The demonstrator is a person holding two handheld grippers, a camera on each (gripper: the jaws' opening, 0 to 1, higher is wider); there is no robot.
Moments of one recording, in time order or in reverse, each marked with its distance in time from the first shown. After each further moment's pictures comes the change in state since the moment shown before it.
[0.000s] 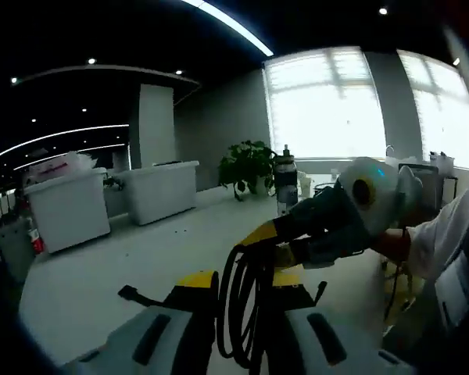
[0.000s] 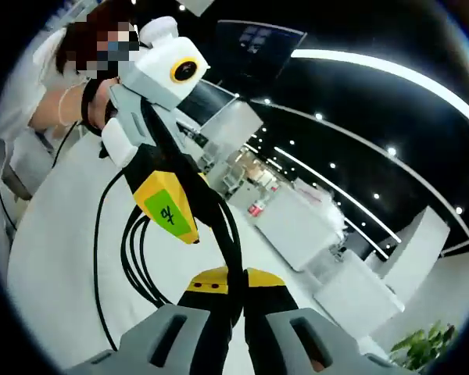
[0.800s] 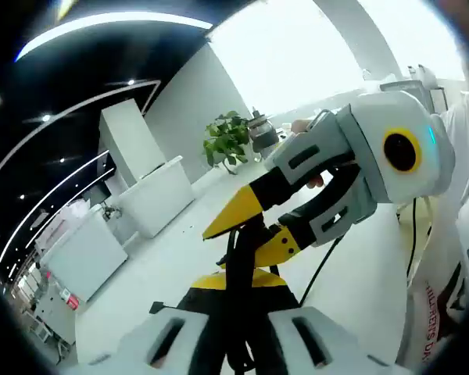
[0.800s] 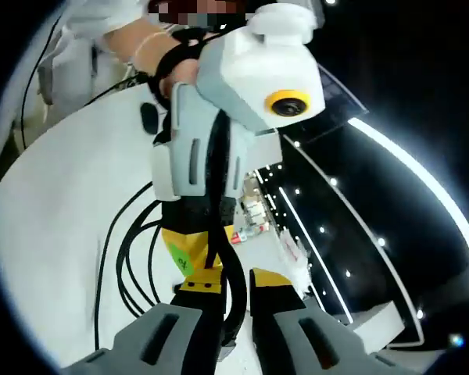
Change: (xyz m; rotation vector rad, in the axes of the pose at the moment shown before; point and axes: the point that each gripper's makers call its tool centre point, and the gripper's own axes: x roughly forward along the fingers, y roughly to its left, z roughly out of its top) left arm 0.012 0.003 -0.006 0.209 0.206 -0.014; right arm -0.014 -0.005 0.042 -0.290 -0.186 -0.072
